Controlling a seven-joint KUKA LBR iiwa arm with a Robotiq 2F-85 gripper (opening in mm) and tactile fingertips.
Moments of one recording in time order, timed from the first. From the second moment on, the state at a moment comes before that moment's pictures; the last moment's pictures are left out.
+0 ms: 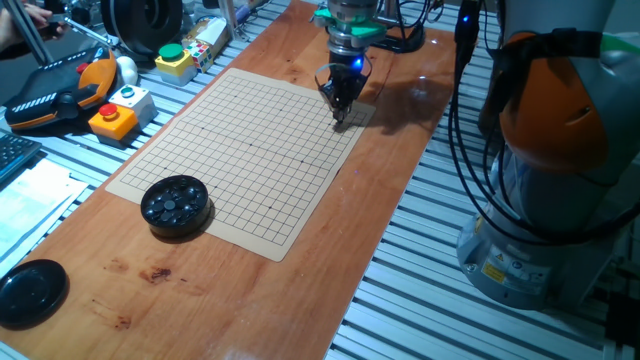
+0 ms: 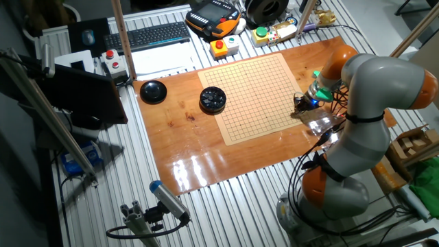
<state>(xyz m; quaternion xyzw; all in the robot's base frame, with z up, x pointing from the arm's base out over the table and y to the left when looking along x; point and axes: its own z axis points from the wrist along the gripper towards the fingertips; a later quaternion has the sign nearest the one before) 0.451 -0.204 0.039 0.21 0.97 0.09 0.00</state>
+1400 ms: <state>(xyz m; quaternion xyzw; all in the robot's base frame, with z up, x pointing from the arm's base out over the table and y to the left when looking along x) 0.451 -0.204 0.038 0.21 0.98 0.08 0.01</state>
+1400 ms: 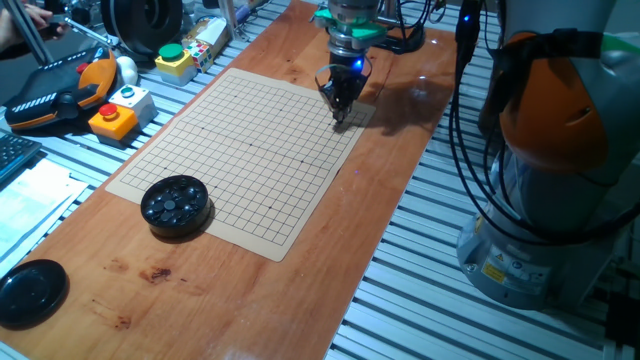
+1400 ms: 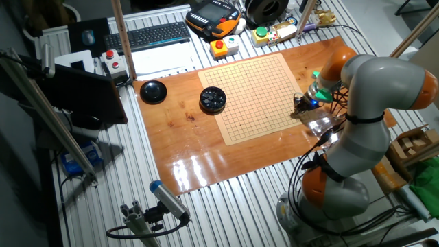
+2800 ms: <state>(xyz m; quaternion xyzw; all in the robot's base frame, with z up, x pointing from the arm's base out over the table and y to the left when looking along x) 0.451 -0.205 0.038 0.20 0.98 0.07 0.03</state>
